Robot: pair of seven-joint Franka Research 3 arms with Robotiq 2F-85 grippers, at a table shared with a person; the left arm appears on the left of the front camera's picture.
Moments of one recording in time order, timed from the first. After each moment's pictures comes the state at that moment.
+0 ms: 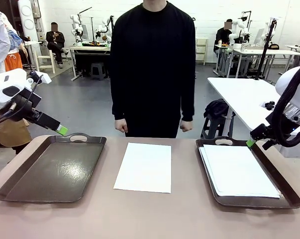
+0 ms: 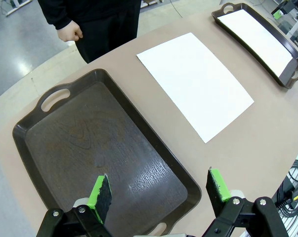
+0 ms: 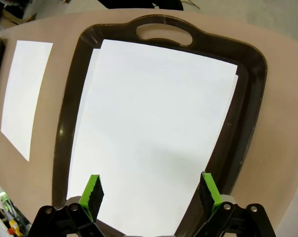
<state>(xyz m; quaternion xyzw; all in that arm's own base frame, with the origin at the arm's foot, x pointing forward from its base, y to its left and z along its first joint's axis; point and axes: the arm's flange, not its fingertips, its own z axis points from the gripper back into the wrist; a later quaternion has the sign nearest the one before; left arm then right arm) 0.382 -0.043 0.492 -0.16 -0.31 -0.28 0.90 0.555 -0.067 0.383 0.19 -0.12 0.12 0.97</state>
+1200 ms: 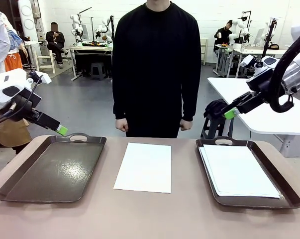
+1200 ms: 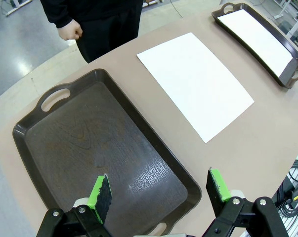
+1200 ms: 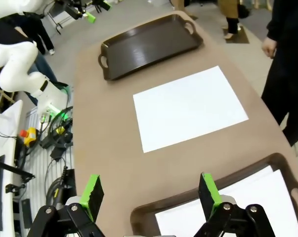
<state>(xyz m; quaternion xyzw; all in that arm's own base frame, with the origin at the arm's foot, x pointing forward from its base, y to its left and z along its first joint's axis) 0.382 -0.043 0.492 -0.16 -0.31 -0.28 0.90 0.487 0.056 0.517 0.35 -0.24 0.50 0.75</state>
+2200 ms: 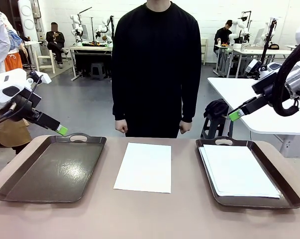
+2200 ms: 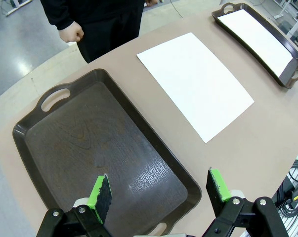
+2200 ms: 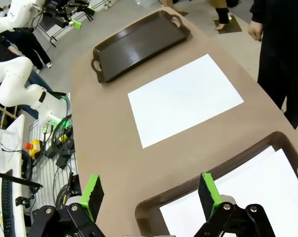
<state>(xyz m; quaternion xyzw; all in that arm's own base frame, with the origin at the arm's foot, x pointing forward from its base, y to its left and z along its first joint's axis) 0.382 -0.043 0.492 -0.16 -0.31 -0.28 0.90 0.492 0.038 0.507 0.36 -0.23 0.45 0.78</state>
